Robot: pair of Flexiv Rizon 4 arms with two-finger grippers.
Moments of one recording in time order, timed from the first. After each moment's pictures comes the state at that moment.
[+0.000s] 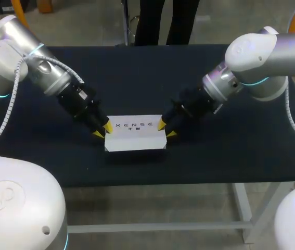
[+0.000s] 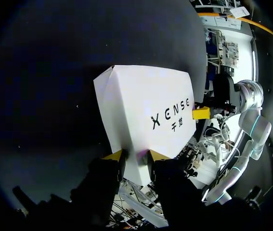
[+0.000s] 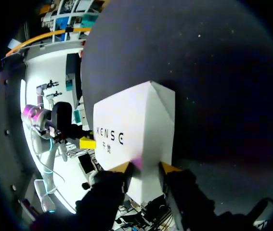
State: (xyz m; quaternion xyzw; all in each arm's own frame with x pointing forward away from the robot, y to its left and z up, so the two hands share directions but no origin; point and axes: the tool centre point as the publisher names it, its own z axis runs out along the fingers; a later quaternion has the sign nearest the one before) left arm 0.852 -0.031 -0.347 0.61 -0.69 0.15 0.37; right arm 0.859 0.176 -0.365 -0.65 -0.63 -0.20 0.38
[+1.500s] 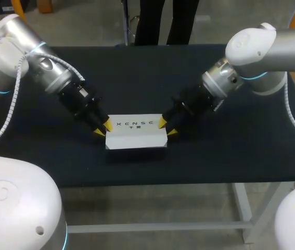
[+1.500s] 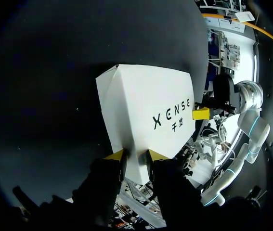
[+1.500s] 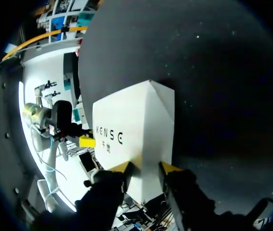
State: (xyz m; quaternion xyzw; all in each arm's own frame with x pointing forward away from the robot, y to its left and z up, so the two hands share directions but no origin) left arm 0.858 -0.031 -0.346 0.61 -0.67 0.13 0.39; right arm 0.865 0.171 -0.365 -0.65 -0.62 -0.18 0.40
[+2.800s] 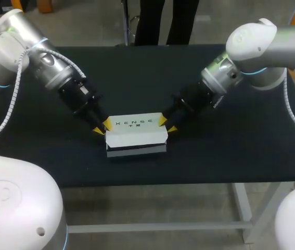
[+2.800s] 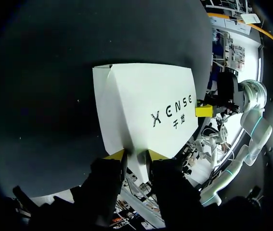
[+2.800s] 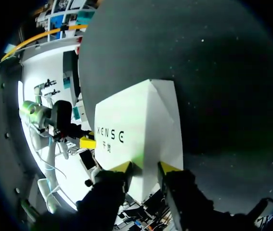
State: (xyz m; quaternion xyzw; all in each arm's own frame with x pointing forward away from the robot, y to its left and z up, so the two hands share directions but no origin) left arm 0.854 -0.029 -0.337 0.62 -0.67 0.10 0.40; right arm 0.868 0.171 -0.357 -0.64 -0.63 -0.17 0.40
